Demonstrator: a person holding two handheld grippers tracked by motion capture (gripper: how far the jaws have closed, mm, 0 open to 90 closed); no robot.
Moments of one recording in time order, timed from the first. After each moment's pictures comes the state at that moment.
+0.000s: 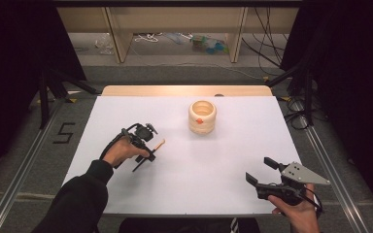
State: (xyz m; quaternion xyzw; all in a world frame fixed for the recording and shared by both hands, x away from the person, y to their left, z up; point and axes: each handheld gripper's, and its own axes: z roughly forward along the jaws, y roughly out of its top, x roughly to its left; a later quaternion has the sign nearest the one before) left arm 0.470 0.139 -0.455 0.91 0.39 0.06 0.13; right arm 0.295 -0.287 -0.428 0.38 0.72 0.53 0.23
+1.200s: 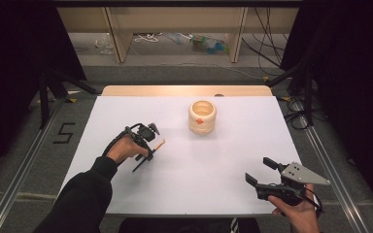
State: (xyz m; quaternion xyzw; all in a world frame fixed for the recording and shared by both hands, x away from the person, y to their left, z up) left arm 0.477 0.132 -0.459 0.91 0.40 0.02 0.09; right arm 0.295 -0.287 -0.428 0.37 0.72 0.53 0.23
